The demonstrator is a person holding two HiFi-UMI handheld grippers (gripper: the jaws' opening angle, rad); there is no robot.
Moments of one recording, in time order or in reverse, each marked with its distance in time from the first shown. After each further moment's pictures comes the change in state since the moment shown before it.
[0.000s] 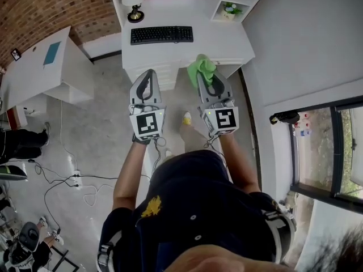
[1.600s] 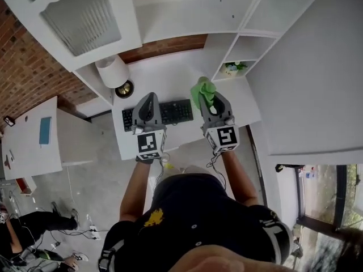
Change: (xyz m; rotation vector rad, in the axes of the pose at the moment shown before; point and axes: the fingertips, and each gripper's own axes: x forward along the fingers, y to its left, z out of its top) left arm 0.459 0.075 -0.080 -0.056 0.071 -0.102; right arm 0.374 -0.256 -0.085 0.012 0.037 -0.070
